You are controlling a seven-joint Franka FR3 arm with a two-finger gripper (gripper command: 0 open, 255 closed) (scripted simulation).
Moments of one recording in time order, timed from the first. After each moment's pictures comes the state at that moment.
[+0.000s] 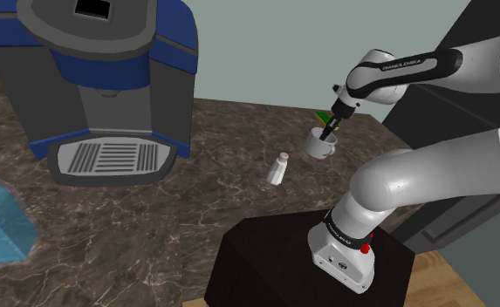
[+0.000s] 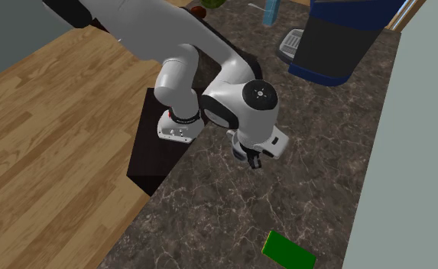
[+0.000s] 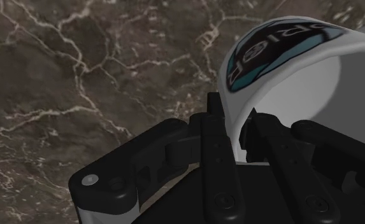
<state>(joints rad) -0.20 -0.63 -0.68 -2.77 -0.35 2.23 -0.73</state>
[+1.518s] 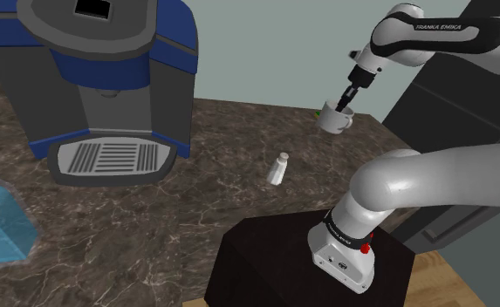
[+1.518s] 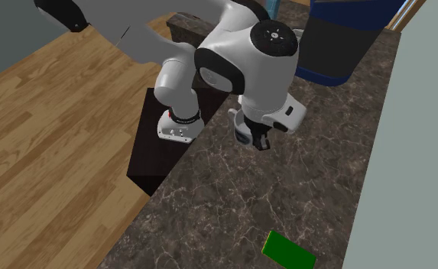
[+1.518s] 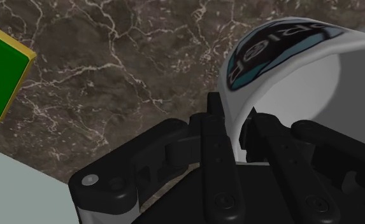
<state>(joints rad) -0.20 -0.77 -0.55 -2.55 -0.28 1.88 -0.70</state>
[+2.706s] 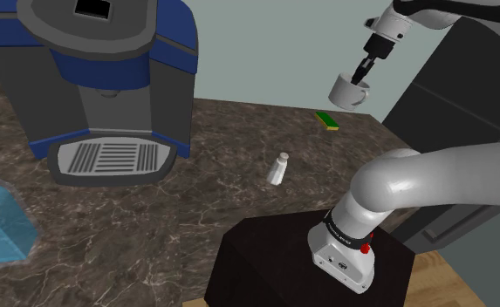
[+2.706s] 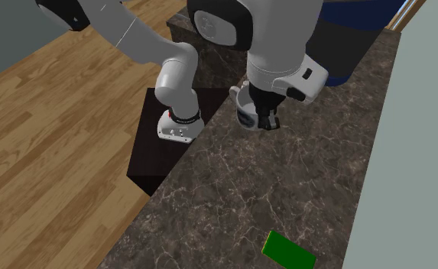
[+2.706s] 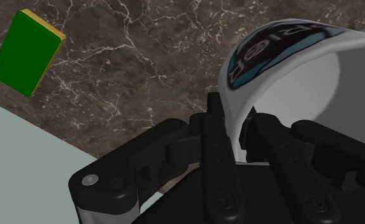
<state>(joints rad) -0.17 -0.76 -0.48 -2.31 -0.23 1.64 -0.70</state>
